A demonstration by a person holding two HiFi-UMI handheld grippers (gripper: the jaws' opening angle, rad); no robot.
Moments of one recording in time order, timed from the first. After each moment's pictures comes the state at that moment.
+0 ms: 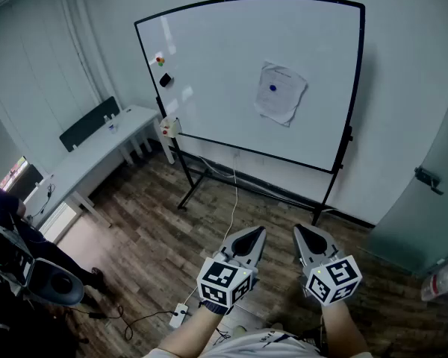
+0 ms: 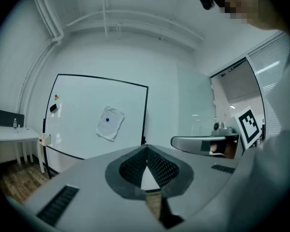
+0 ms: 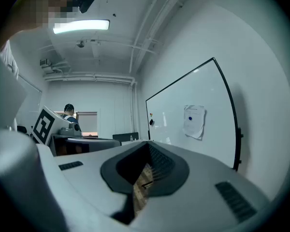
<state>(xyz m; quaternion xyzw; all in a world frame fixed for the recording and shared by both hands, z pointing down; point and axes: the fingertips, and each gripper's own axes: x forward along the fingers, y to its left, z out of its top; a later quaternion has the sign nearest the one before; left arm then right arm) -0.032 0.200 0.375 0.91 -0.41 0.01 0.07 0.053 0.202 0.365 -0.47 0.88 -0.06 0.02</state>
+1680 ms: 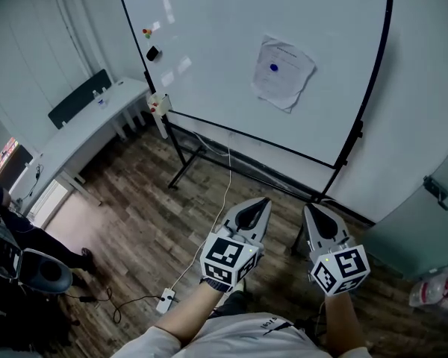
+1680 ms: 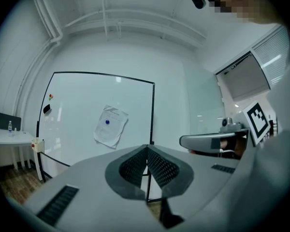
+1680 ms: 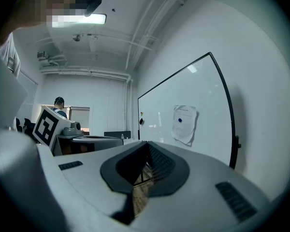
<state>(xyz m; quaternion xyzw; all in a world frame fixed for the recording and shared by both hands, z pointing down) 0.019 0.062 0.384 0.90 -0.43 0.00 0.05 0.110 0.080 0.367 -0.49 0.87 -0.03 0.01</state>
